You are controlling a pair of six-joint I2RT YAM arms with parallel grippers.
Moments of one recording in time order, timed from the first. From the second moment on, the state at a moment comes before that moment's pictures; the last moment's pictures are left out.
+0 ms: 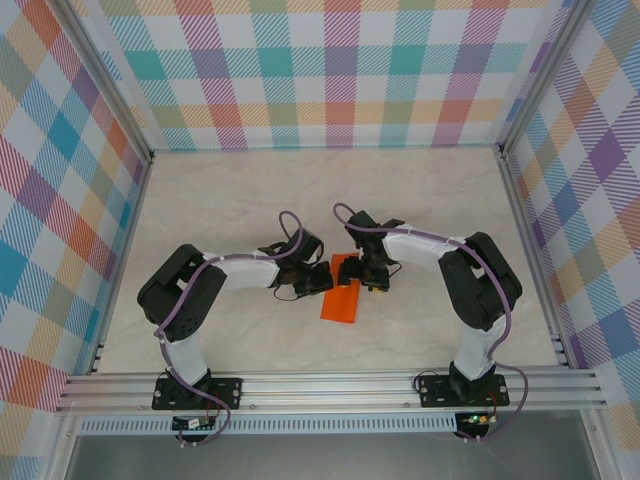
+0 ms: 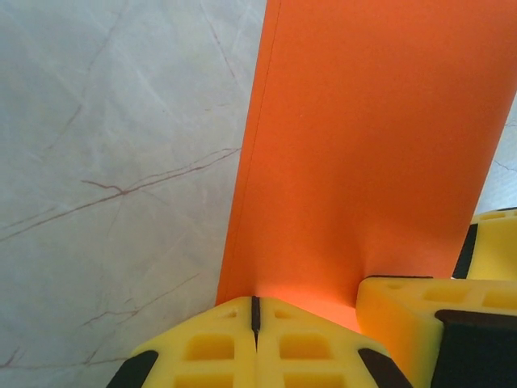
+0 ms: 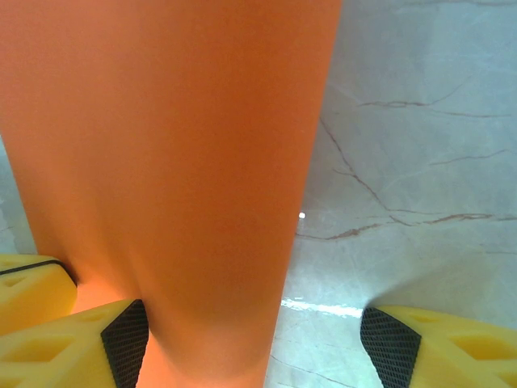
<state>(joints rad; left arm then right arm) -0.71 1.81 0.94 -0.16 0.33 -0.87 0.63 1.84 1.14 -0.73 -0.21 0.68</state>
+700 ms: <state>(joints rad) -0.71 1.81 0.94 -0.16 0.32 -0.87 0.54 1.34 0.82 -0.47 -0.31 0.77</state>
